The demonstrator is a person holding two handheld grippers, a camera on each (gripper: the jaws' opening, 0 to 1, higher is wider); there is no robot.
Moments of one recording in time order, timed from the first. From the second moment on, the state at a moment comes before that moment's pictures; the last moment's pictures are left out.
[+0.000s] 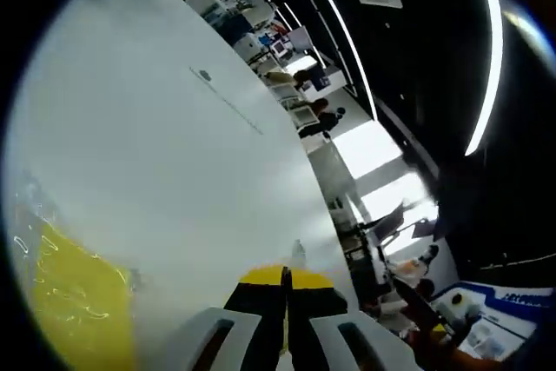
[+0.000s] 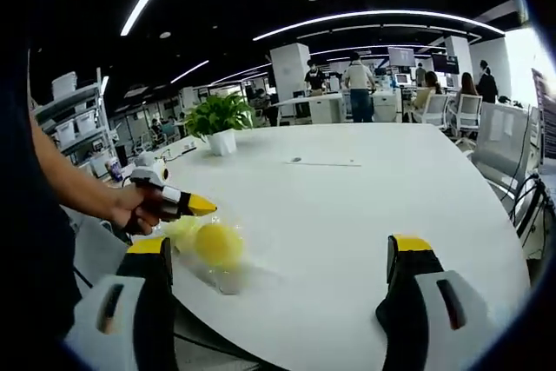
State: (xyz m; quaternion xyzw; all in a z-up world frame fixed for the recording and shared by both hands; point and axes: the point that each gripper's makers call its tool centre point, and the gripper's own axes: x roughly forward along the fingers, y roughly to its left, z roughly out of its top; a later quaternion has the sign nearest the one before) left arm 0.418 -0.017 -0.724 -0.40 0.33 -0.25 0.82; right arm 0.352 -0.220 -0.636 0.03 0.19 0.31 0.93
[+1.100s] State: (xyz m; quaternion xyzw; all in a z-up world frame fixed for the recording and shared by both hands) left arm 0.425 0.010 -0.786 -0.18 0.38 -0.20 0.88; right arm 0.356 -0.227 -0.642 0.04 0.21 0.30 0.93
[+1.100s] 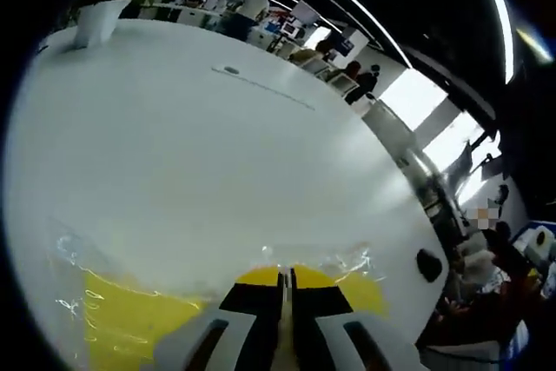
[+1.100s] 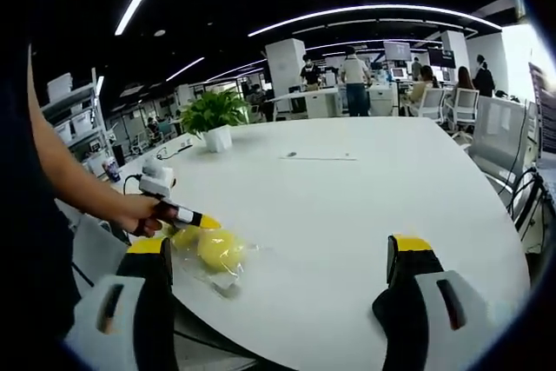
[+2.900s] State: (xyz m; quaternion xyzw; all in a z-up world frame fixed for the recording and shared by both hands) left arm 0.325 0.208 -0.684 -0.04 0.22 -0.25 0.94; right arm 0.359 -0.201 -0.682 -0.02 0.22 0.30 0.93
